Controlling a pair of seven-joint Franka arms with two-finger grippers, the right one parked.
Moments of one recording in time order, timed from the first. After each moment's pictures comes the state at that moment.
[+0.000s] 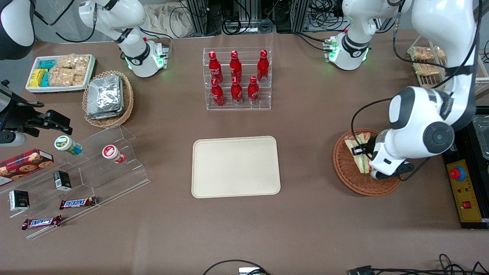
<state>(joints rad) -0.01 0.30 -0.17 -1.71 -0.06 1.79 -0.27</state>
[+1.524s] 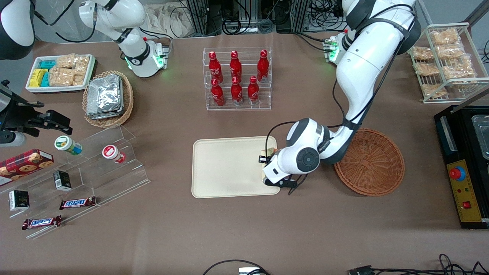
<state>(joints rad) -0.27 0.84 -0.38 -1.41 -0.11 2.12 -0.40</state>
